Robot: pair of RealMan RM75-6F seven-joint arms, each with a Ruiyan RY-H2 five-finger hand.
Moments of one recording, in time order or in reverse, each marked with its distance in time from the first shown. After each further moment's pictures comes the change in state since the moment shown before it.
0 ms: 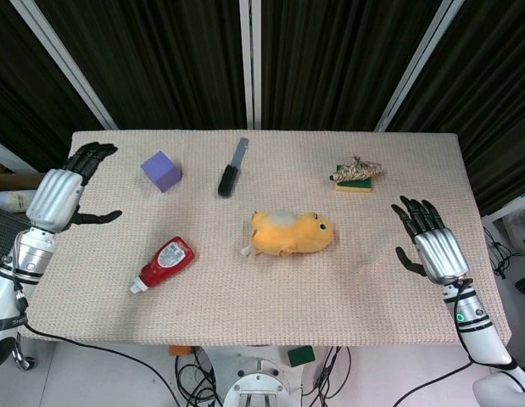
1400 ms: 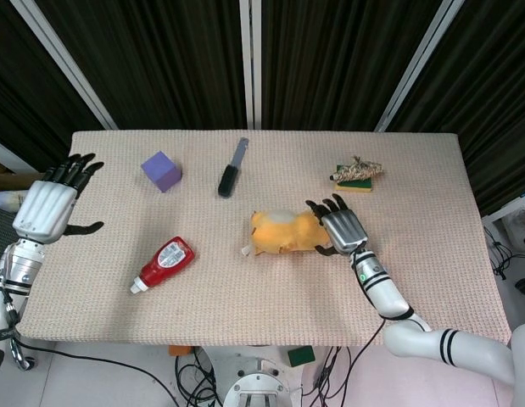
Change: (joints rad) left arm 0.021 0.048 0.077 -0.035 -0.047 -0.008 0.258; right arm 0.356 -0.328 0.106 0.045 0.450 -0.318 -0.348
